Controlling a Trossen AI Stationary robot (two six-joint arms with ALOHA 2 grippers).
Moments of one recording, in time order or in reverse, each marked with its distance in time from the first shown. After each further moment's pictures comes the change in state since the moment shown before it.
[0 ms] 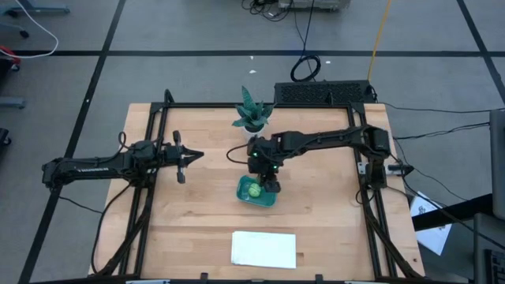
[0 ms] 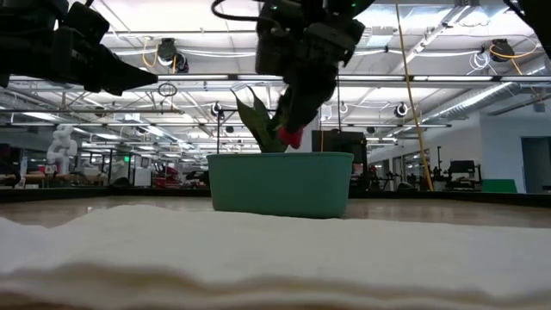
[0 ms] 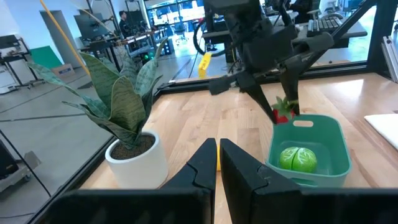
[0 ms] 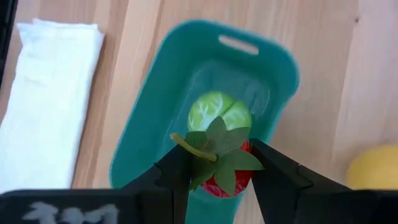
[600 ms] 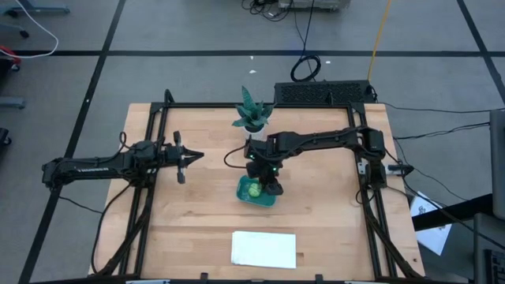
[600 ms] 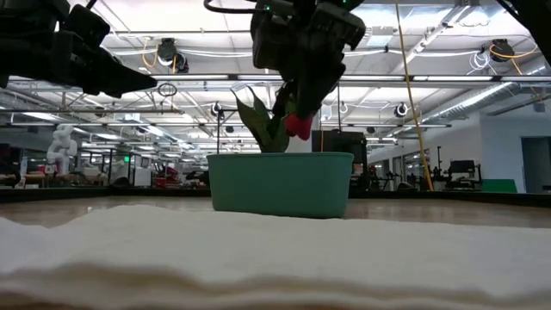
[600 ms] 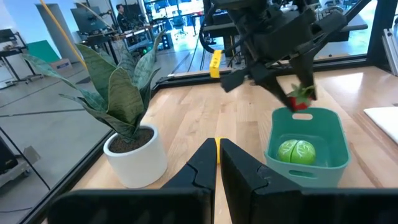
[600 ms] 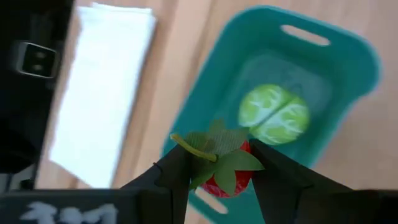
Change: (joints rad) left arm 0.000 0.000 0.000 -0.026 0.000 0.000; right arm 0.010 0.044 0.082 -0.117 -0.138 -0.055
